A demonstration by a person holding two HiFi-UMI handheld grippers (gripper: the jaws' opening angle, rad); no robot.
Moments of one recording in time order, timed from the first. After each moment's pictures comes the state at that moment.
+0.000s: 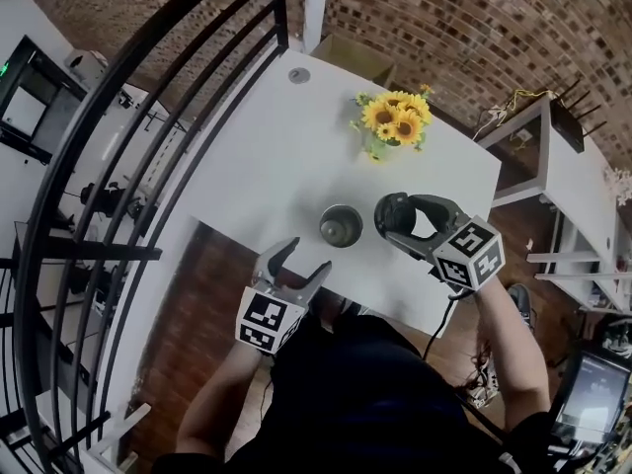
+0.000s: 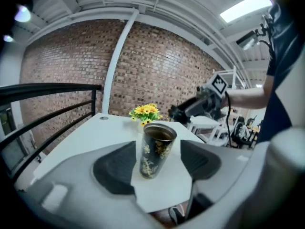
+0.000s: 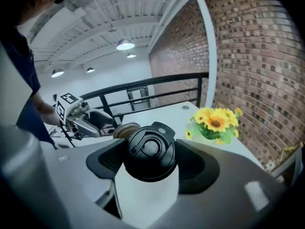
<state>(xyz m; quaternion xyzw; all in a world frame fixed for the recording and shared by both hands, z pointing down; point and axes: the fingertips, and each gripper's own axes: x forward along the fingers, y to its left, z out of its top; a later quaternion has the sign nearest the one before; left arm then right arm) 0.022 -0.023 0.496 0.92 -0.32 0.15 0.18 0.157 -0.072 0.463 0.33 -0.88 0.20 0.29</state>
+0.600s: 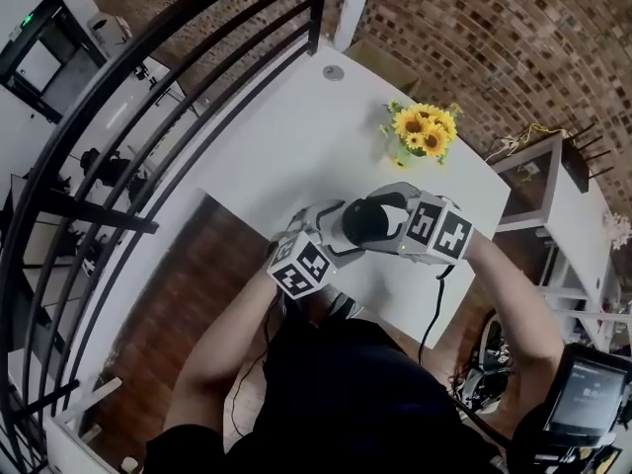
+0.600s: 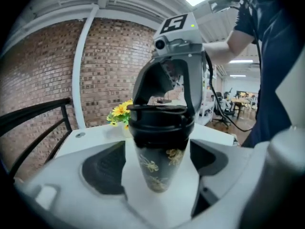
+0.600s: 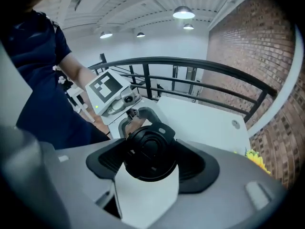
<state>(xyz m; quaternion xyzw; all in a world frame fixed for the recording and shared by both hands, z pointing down) 0.070 -0.056 0.534 0.95 -0.19 0.23 0.04 0.045 -0.057 0.479 0.04 -0.88 0.07 0.47</state>
